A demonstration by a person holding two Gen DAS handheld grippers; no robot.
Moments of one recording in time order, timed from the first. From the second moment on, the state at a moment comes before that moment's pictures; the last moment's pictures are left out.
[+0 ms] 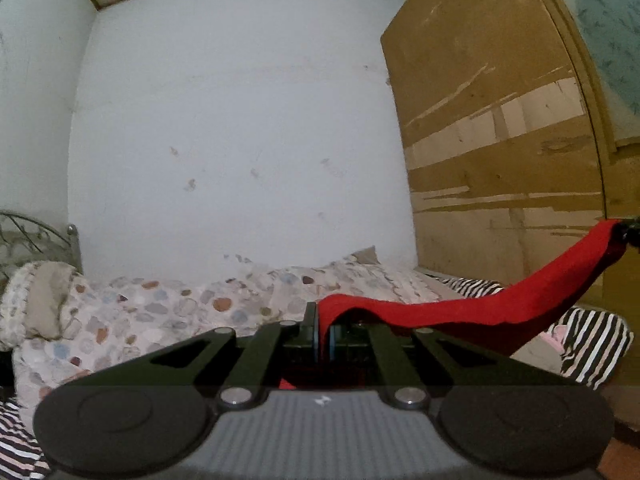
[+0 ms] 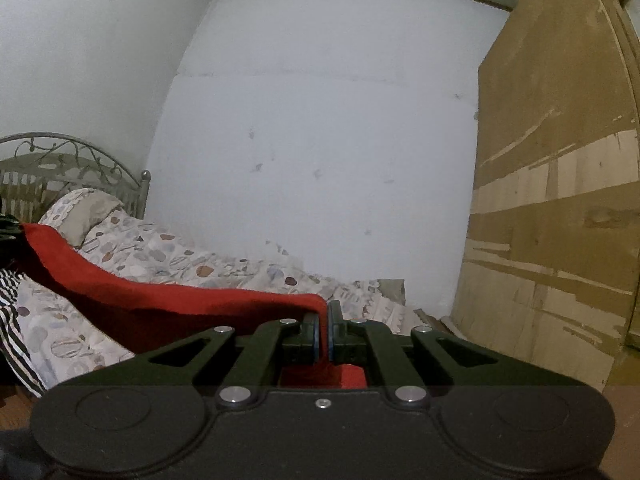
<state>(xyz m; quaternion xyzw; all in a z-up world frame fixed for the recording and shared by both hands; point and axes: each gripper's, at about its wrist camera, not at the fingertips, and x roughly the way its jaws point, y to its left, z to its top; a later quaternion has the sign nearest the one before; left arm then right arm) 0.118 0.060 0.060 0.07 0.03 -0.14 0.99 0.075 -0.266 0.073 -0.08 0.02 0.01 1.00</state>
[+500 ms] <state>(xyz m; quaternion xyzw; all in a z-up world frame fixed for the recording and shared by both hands) 0.316 0.042 0.067 0.08 0.14 -0.14 0.98 0.266 -0.290 0.069 -0.12 0.06 0.01 0.99</state>
